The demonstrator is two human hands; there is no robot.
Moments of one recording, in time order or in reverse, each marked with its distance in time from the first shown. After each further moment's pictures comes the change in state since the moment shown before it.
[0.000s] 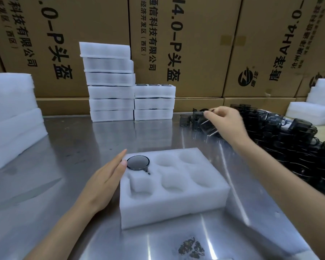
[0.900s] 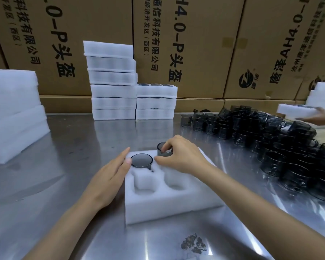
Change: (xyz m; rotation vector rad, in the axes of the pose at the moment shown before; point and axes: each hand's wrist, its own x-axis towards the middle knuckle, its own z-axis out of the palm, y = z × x) left_hand -0.003 0.005 0.000 0.040 -0.023 -0.019; right_hand -0.071 -0.038 0.074 -0.425 -0.512 -0.123
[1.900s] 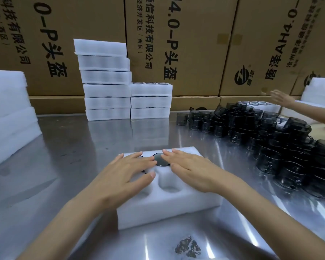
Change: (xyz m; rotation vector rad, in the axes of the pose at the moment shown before) left_hand -0.001 0.060 0.003 0.428 -0.288 0.333; right_hand -0.034 0.036 -0.018 -0.092 -0.366 -0.178
